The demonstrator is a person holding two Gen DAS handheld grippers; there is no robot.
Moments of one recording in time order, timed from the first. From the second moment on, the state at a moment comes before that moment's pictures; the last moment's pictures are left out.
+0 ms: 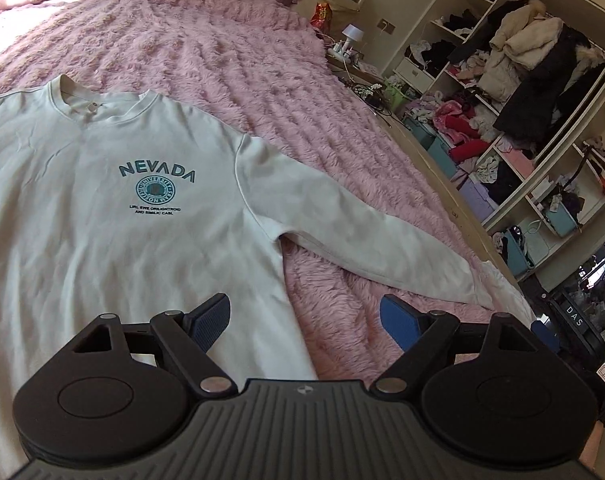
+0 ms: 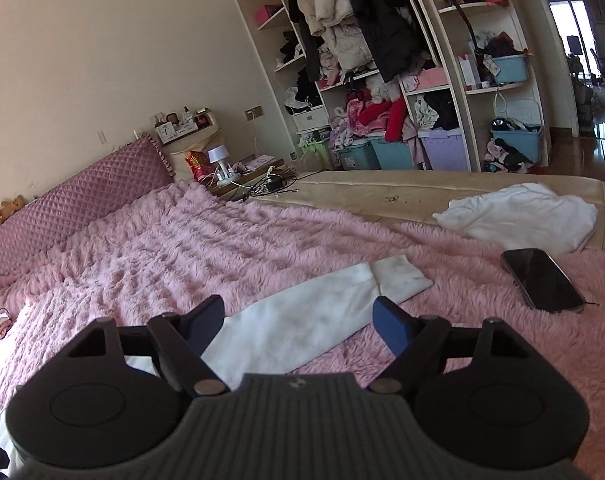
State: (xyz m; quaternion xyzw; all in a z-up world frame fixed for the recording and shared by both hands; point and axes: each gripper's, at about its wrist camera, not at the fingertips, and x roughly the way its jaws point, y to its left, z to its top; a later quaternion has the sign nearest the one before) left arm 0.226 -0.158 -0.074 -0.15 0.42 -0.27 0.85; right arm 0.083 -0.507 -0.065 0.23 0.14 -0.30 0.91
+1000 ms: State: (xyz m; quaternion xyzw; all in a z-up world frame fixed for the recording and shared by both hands) left arm 0.327 -0.278 -0.172 -0.11 0.47 -0.30 0.82; right arm 0.167 -0.649 -0.161 0.37 0.12 -0.37 0.85
